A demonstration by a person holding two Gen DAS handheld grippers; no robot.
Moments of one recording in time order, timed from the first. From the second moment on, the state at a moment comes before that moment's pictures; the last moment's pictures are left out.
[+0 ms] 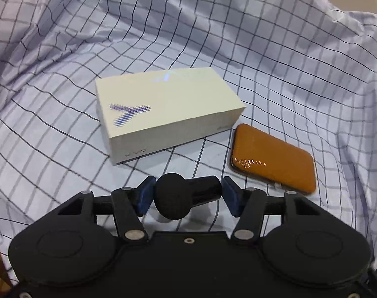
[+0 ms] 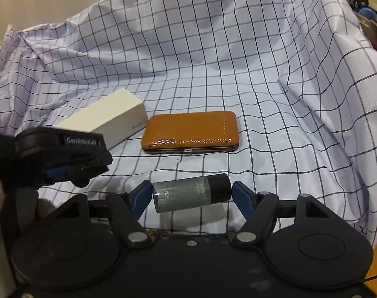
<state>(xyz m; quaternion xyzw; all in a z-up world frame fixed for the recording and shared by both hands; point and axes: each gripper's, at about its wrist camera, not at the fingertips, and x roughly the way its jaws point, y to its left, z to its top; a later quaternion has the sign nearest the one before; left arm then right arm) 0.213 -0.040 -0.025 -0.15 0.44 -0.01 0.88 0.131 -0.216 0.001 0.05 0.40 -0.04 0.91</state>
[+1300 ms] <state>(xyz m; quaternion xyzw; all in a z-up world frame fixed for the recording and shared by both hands) 0.051 -0.011 -0.012 -0.06 0.42 -0.03 0.91 -0.031 -0.202 0.026 0.08 0.37 -0.02 0.92</state>
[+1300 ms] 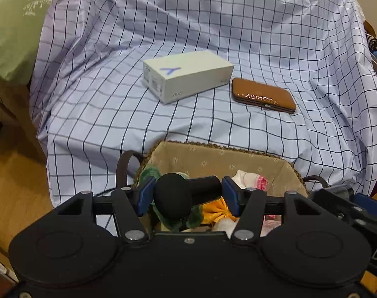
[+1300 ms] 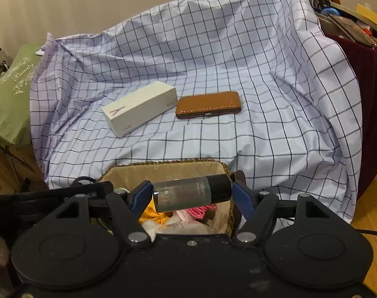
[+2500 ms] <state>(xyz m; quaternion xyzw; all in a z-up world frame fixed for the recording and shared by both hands) 0.034 -0.003 -0.020 -0.04 0.42 0.00 0.91 -0.023 -0.209 0.020 0.08 0.39 -0.03 0.92</state>
